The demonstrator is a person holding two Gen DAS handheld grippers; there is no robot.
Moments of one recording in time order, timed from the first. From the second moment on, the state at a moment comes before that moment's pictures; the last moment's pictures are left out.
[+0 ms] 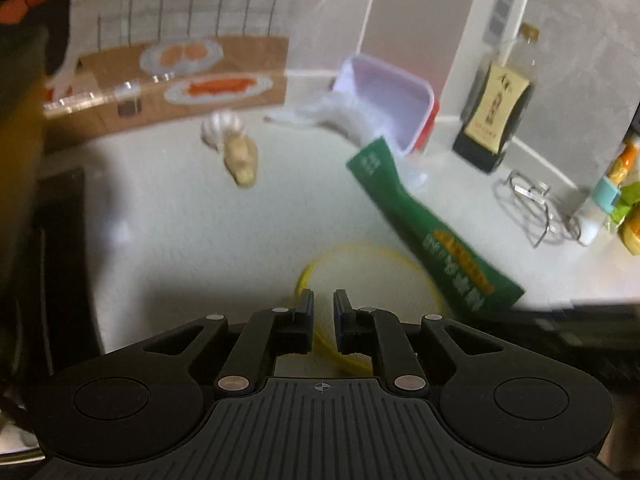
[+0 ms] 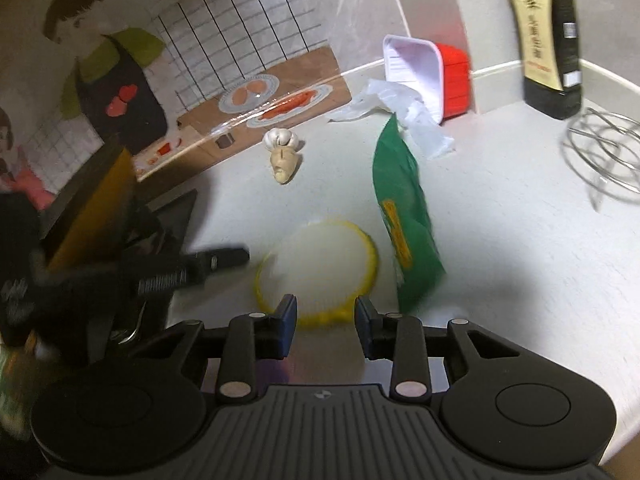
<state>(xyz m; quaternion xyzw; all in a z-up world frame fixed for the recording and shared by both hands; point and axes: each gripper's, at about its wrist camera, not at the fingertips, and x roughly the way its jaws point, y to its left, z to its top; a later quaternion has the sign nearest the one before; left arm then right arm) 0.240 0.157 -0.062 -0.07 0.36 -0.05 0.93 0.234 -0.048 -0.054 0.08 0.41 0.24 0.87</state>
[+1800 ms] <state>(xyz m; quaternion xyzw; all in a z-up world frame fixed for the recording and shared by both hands) 0.126 0.058 -0.030 0.17 0.23 -0.24 0.93 0.221 -0.135 -0.038 0.31 0.43 0.19 0.83</state>
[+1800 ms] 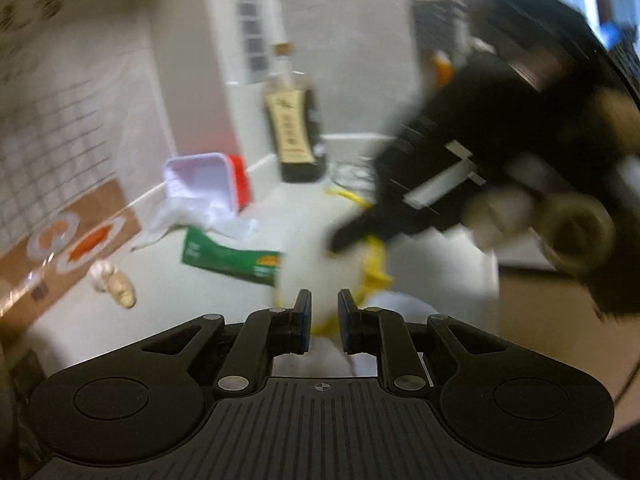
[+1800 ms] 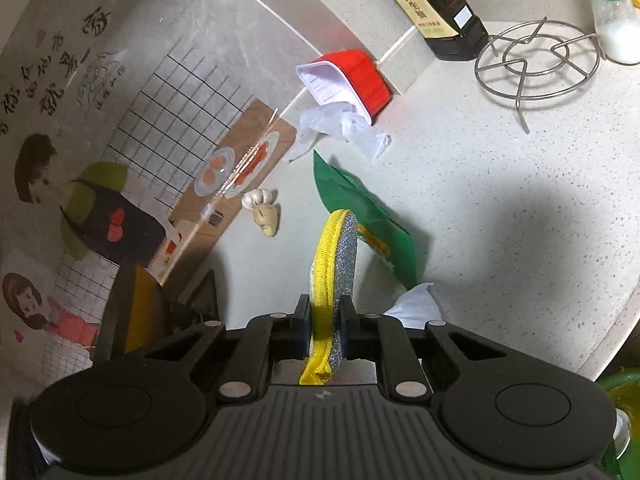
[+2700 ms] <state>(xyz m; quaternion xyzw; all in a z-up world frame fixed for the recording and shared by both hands) 0.186 0.061 -0.055 -0.07 0.42 -0.23 0.88 0.110 -0.204 -0.051 0.22 0.40 0.09 0.89</state>
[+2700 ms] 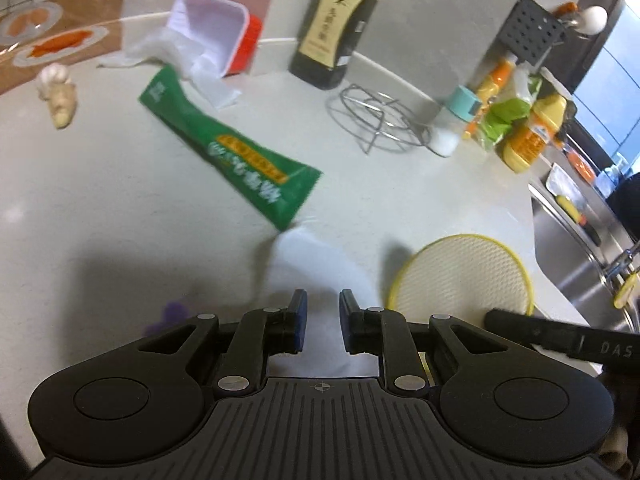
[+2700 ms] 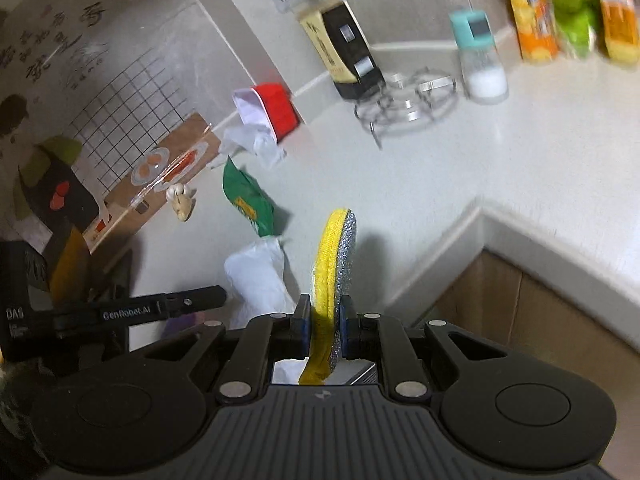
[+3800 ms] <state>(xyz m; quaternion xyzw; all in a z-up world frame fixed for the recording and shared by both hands) 0.167 0.019 -0.046 0.05 0.41 -0.27 0.87 0.089 -0.248 -0.059 0.27 0.37 0.07 0.89</state>
